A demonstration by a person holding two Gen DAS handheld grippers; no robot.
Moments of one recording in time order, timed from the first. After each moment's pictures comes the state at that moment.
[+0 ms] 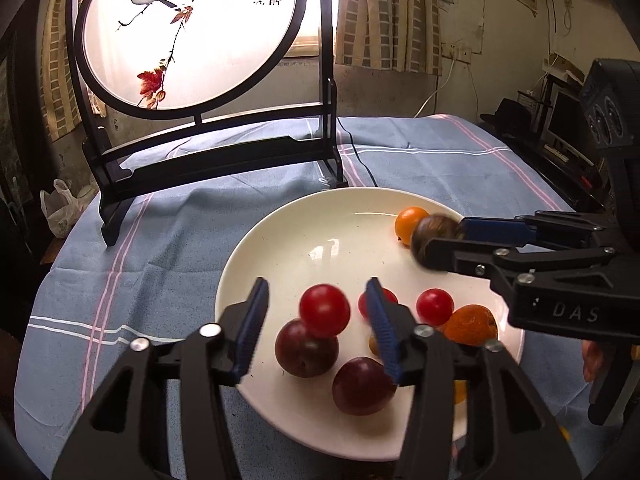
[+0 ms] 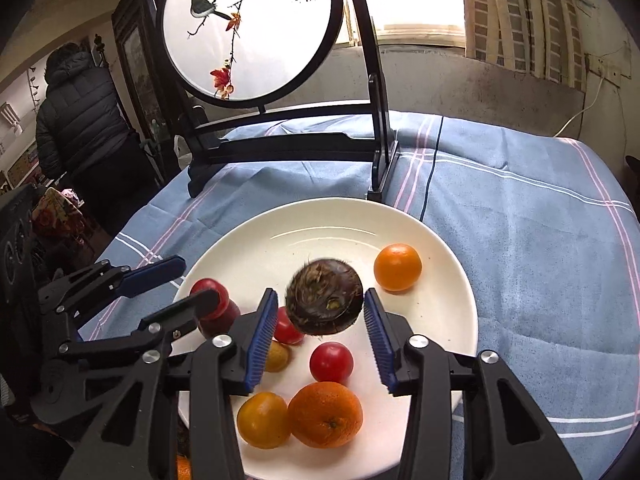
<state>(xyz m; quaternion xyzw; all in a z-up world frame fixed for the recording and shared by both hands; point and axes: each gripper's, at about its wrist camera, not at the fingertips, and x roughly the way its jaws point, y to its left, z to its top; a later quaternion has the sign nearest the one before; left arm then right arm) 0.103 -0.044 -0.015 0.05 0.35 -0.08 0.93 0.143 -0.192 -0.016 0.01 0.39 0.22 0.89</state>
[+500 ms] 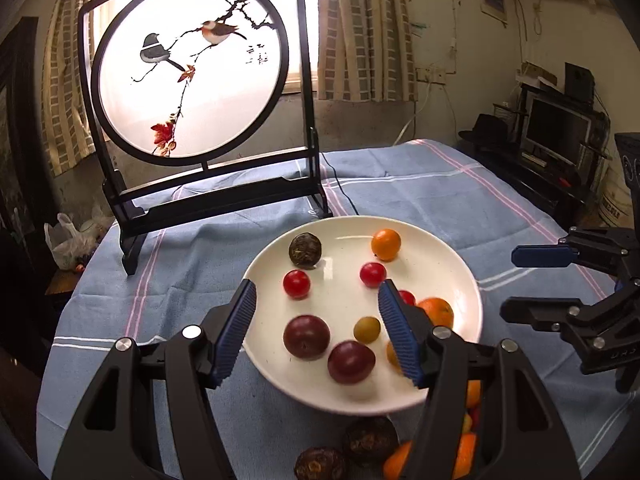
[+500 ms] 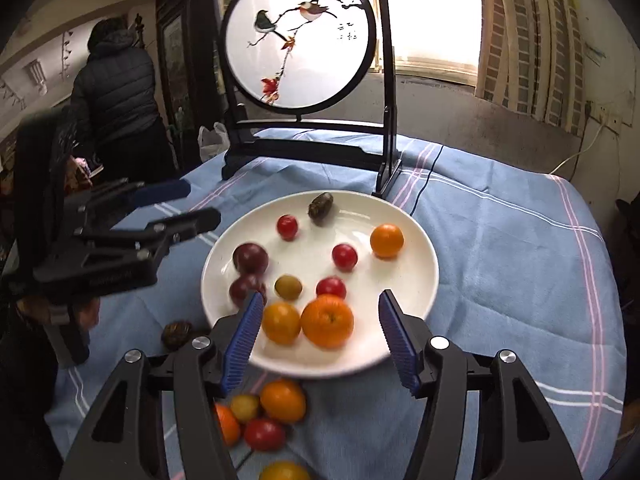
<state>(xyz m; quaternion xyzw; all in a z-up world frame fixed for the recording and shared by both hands) 0.039 -0.040 0.027 0.08 0.30 -0.12 0.94 0.036 -0.228 0.015 -0.06 0.35 0.25 0.90</state>
